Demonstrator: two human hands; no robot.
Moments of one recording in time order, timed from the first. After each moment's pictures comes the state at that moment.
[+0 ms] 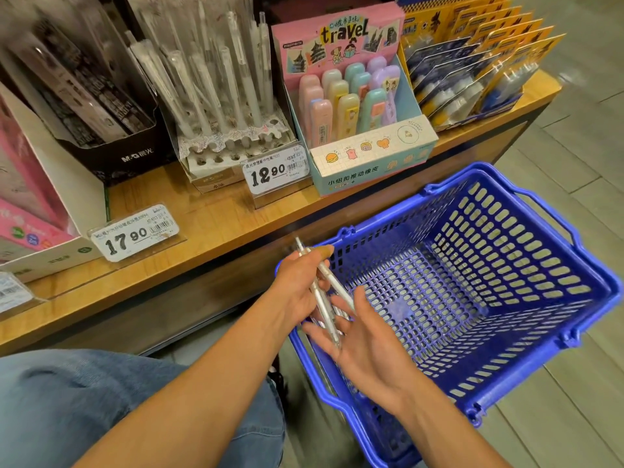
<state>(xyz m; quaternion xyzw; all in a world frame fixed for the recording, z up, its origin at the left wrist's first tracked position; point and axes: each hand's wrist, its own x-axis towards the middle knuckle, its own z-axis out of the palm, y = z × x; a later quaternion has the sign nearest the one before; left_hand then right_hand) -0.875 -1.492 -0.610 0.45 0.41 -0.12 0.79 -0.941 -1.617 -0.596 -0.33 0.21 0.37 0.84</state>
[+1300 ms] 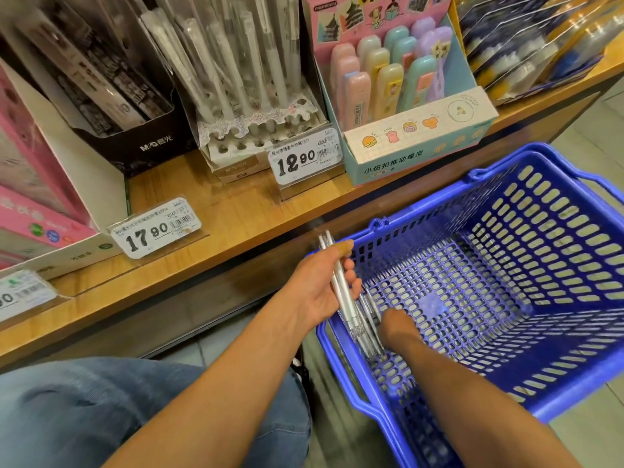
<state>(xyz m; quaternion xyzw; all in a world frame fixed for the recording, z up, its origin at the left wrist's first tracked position) -0.882 -1.472 -0.607 0.38 0.42 -0.22 0.80 -0.879 -1.640 -0.814 -0.90 -0.01 0.43 0.03</state>
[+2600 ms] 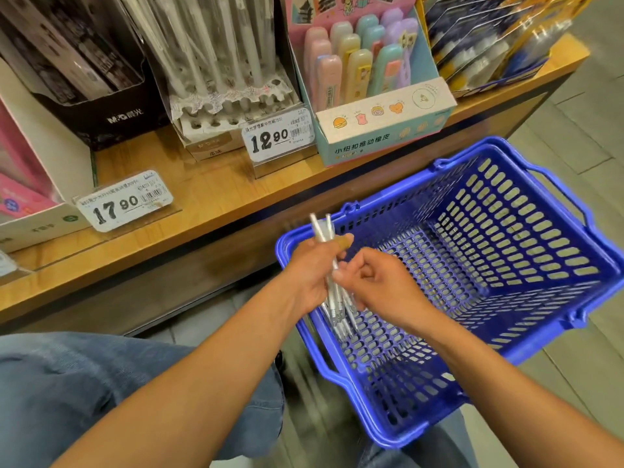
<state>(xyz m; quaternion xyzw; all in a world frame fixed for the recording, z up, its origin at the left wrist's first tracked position) -0.887 -1.505 -0.607 0.47 0.38 -0.19 0.77 -0.892 -1.639 -0.609 -0.76 -0.07 0.27 0.58</state>
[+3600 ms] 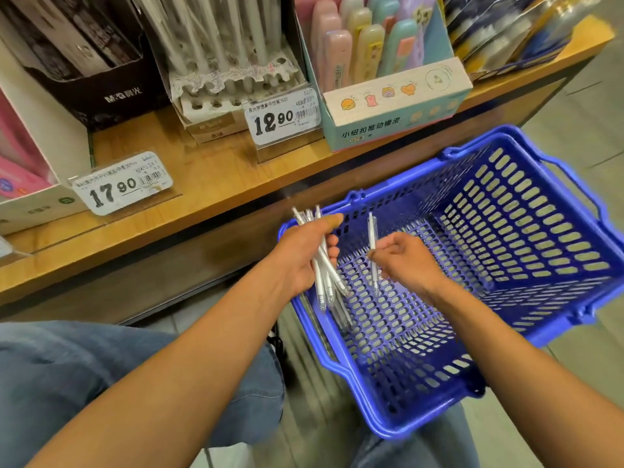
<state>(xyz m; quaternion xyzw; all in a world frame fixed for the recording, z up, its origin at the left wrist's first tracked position) -0.884 -1.485 -0.604 0.49 0.39 -0.21 0.75 -0.848 -1.671 -0.663 -0.82 0.05 0.29 0.48</state>
